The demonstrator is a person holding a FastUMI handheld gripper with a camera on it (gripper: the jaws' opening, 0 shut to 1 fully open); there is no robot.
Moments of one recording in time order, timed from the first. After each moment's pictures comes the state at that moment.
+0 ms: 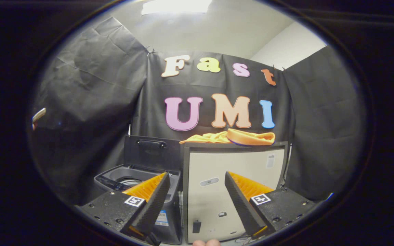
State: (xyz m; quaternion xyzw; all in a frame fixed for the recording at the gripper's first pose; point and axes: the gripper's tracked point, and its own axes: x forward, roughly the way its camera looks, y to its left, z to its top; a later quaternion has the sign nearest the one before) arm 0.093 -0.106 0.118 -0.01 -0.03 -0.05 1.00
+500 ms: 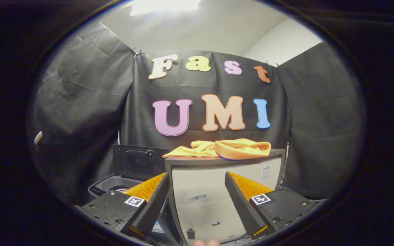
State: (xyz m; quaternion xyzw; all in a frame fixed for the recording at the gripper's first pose) arm 0.135 -0.153 0.164 0.01 -0.03 -0.08 1.00
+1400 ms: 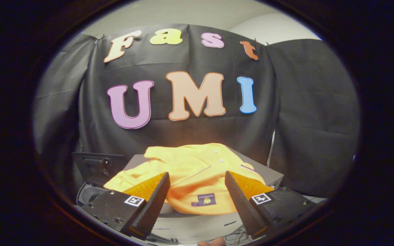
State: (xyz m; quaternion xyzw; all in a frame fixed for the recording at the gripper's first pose) arm 0.292 -0.284 0.192 0.04 0.12 -0.16 0.98
